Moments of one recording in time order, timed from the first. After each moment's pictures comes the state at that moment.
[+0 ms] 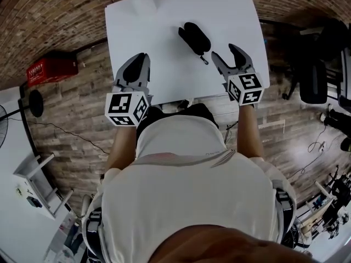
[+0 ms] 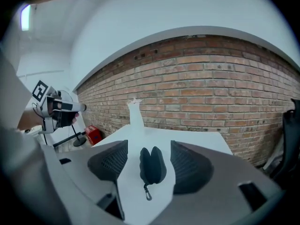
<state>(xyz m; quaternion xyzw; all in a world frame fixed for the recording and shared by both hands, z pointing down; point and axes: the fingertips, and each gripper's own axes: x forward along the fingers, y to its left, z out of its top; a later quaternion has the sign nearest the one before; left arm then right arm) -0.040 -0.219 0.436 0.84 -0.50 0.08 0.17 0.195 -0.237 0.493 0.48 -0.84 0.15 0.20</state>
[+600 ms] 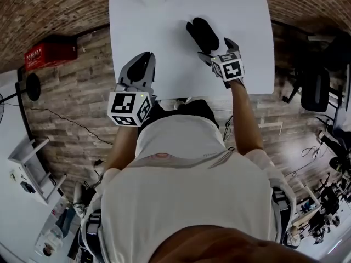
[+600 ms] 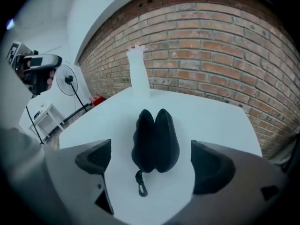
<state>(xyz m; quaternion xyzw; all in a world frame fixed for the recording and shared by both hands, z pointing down) -0.043 -0.221 0.466 0.83 -0.51 0.10 0.20 0.159 -0.275 0.646 0.39 -0.81 0.22 0.37</state>
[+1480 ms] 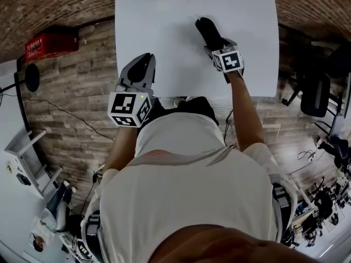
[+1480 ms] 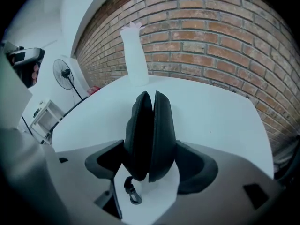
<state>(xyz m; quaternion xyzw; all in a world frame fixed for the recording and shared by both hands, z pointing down) -0.067 -0.209 0.482 0.81 -0.53 0.10 0.22 0.152 -0.287 0.698 0.37 -0.79 0.25 0.42</state>
